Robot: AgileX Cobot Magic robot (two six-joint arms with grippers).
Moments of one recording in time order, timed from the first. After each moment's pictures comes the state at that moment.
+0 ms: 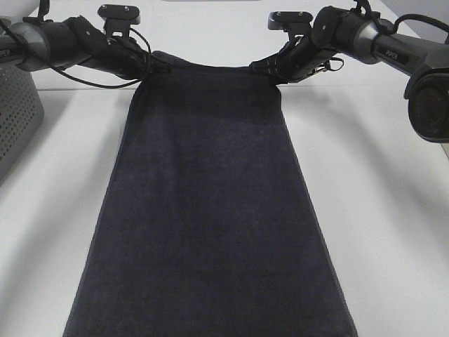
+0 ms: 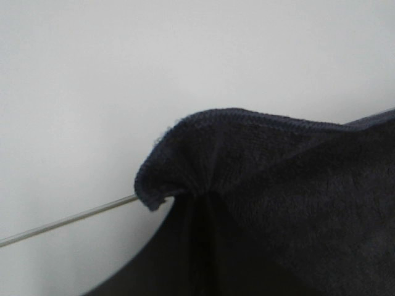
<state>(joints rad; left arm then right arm) -0.19 2.59 -2.15 -0.52 0.24 0.50 0.21 2.70 -2.40 0.19 0.55 -0.16</state>
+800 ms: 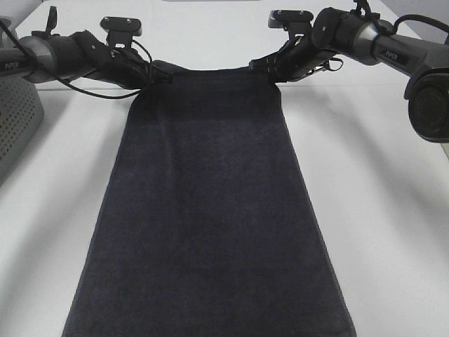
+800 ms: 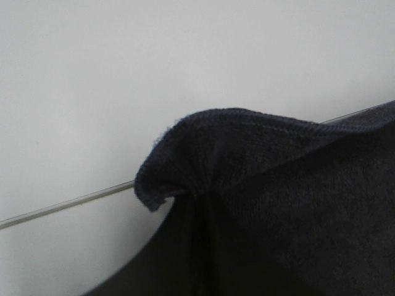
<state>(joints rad) -0.19 2.63 -2.15 -0.53 0.20 0.50 0.21 2.70 -2.39 0.21 0.51 -0.16</state>
